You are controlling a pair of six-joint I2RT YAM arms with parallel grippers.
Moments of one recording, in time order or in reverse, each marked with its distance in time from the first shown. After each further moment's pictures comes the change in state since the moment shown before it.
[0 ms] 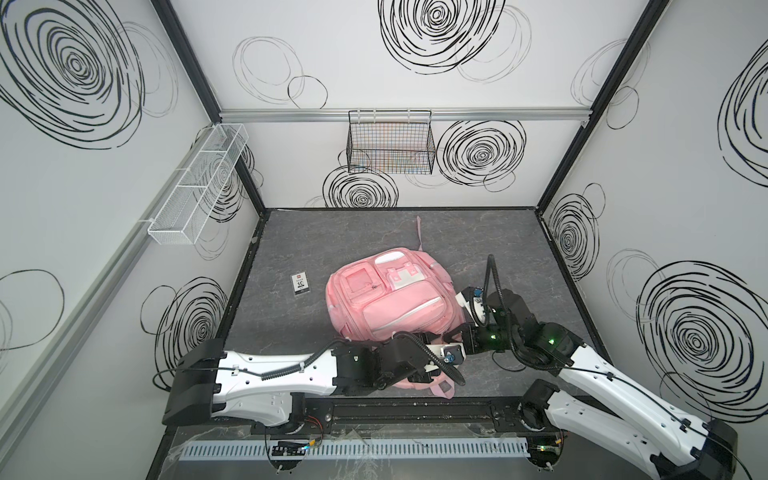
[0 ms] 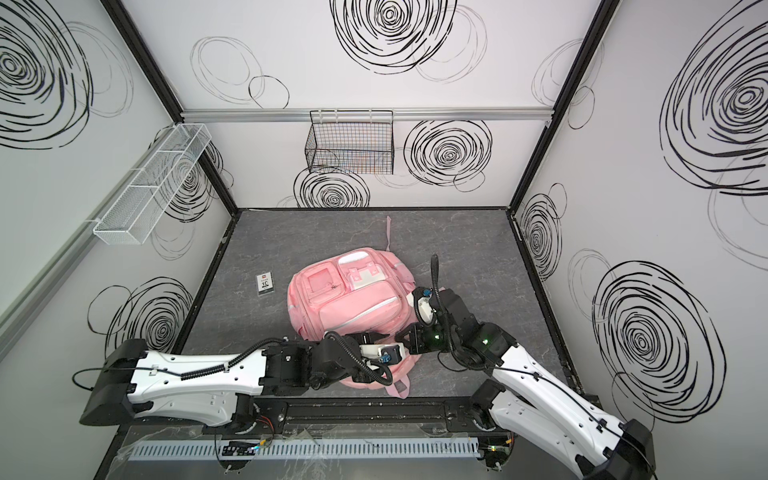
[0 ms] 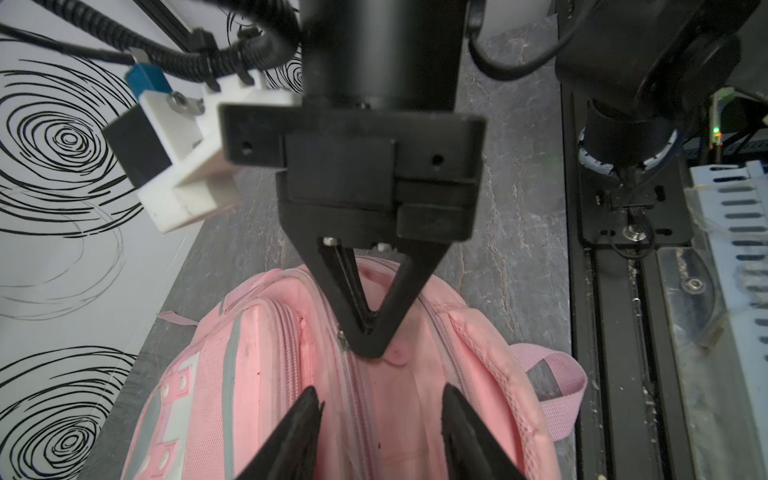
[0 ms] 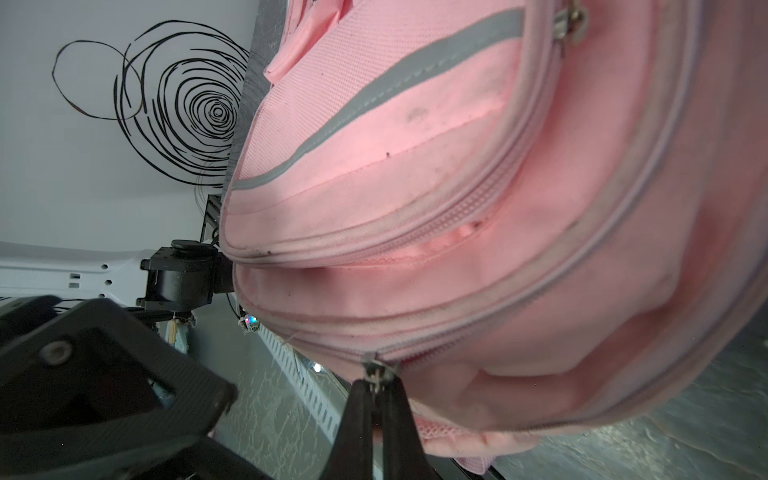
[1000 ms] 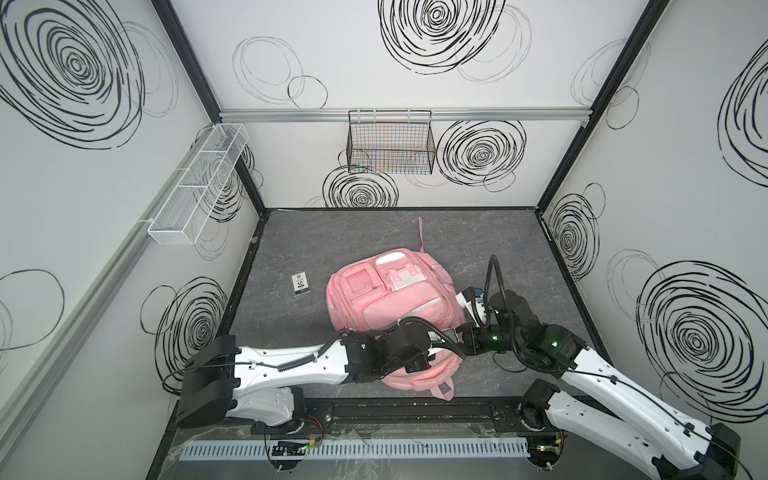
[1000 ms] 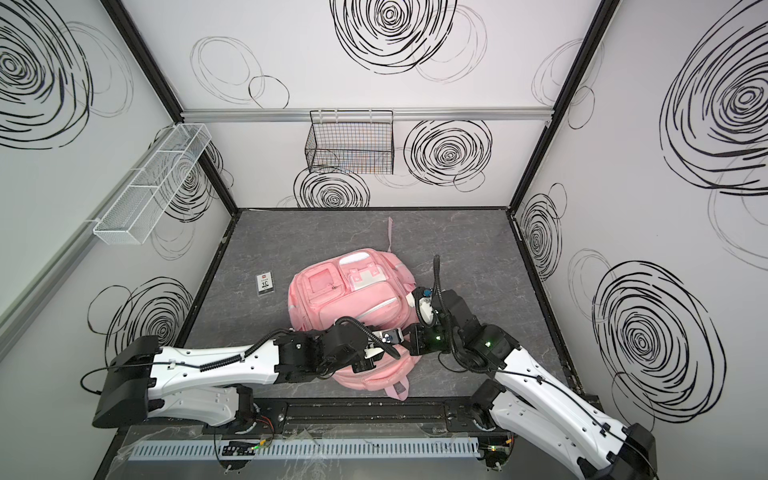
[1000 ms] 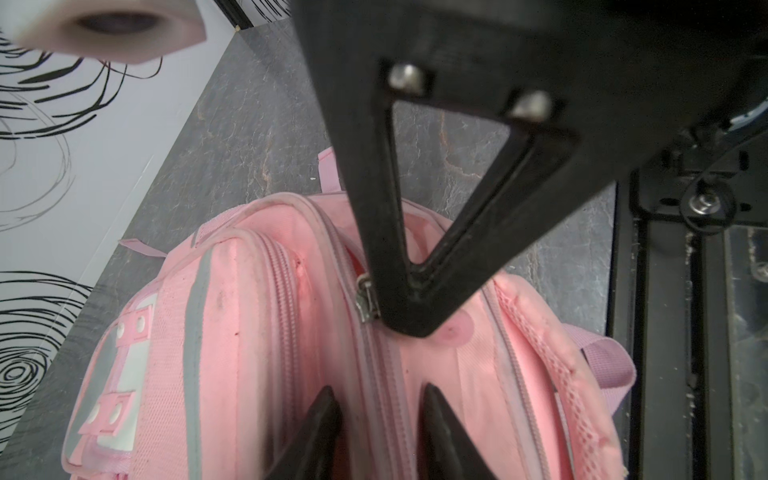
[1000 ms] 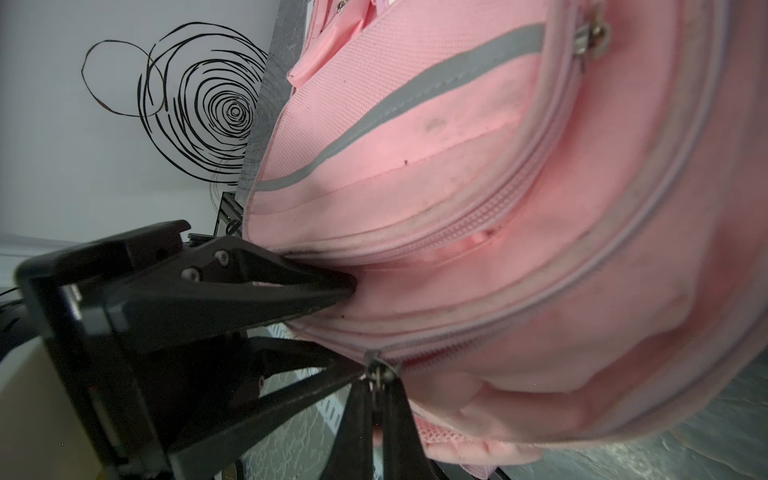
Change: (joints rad) left arm 0.109 0.079 0.010 -0.058 0.062 -0.066; right arm 0.003 -0.021 -0.003 0.011 -0.018 -0.003
